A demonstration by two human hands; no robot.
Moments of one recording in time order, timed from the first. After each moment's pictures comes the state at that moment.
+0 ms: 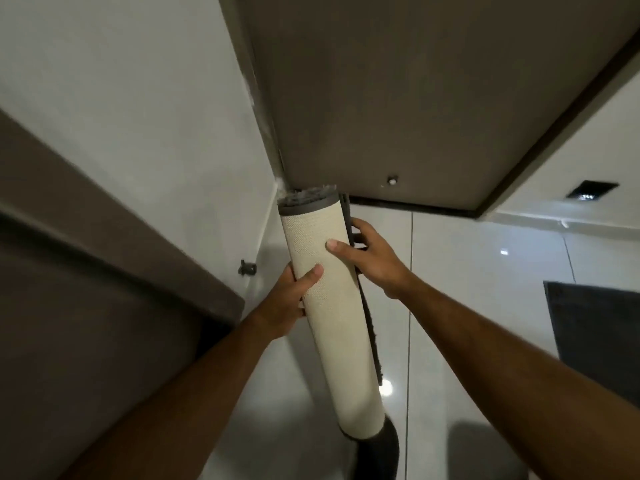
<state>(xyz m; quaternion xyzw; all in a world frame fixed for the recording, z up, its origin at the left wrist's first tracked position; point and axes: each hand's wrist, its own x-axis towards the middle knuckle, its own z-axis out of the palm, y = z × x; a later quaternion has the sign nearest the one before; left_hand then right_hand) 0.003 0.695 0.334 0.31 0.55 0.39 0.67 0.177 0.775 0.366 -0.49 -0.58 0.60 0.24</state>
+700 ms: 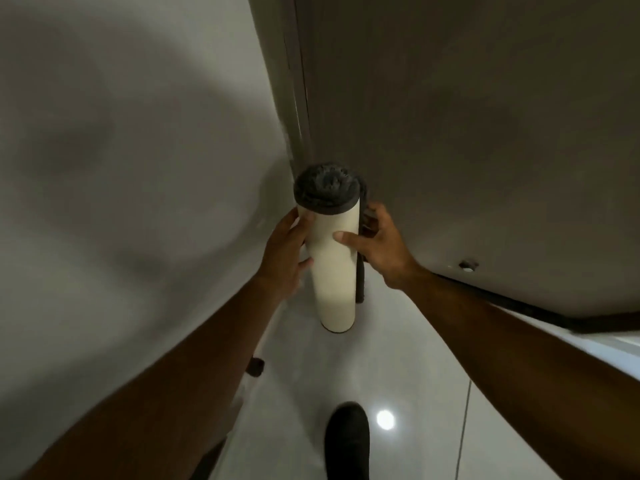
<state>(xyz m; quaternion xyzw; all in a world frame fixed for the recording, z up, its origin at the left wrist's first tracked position) -0.155 1.073 0.265 0.18 0.63 0.52 0.55 0.004 1.146 0.256 -0.47 -0.52 0.67 0.26</state>
